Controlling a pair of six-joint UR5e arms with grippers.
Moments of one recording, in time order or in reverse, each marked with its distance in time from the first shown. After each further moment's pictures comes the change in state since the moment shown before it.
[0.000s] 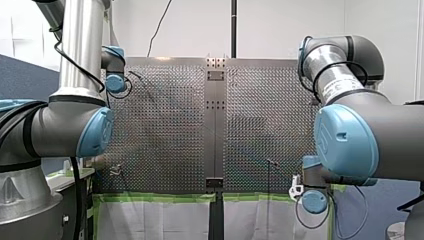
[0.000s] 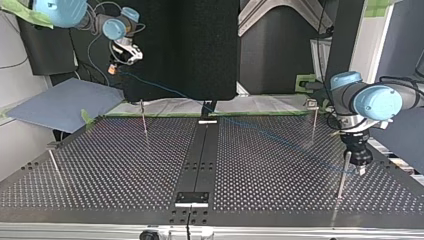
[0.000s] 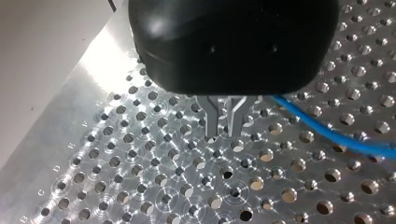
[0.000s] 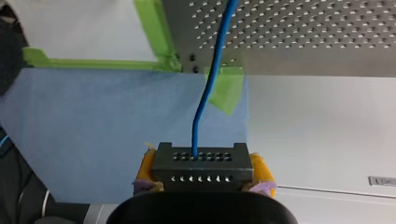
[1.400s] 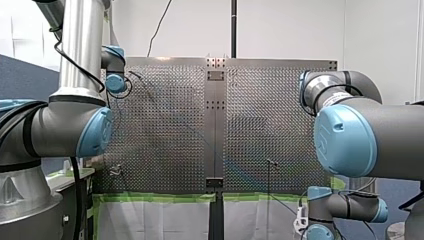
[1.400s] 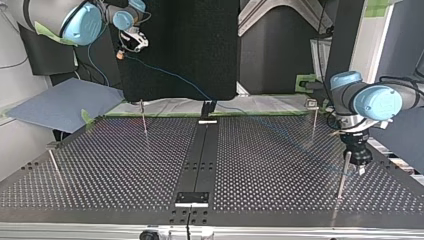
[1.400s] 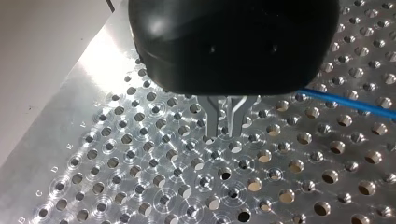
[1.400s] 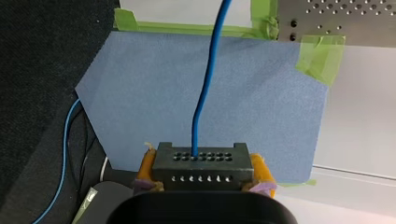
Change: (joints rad) left arm -0.001 0.001 0.001 -0.006 0.000 0.002; right arm -0.031 0.246 -0.033 -0.112 0.007 -0.013
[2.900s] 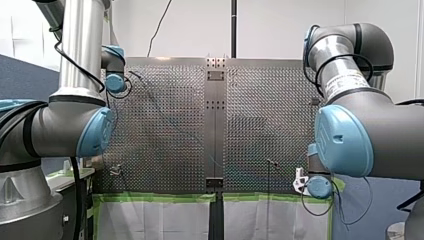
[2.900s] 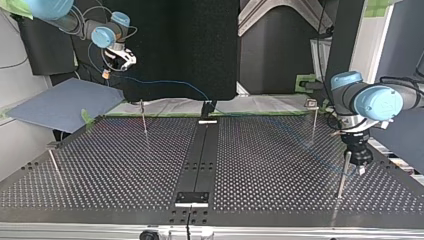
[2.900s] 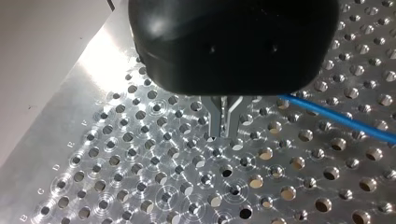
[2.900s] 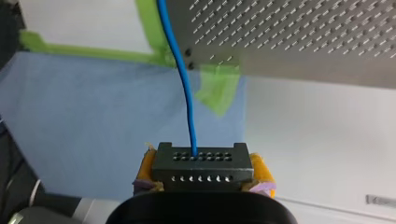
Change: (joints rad) left arm 0.002 0.000 0.002 -0.003 0.000 0.003; right arm -0.015 -0.346 -0.007 0.306 -0.071 -0.047
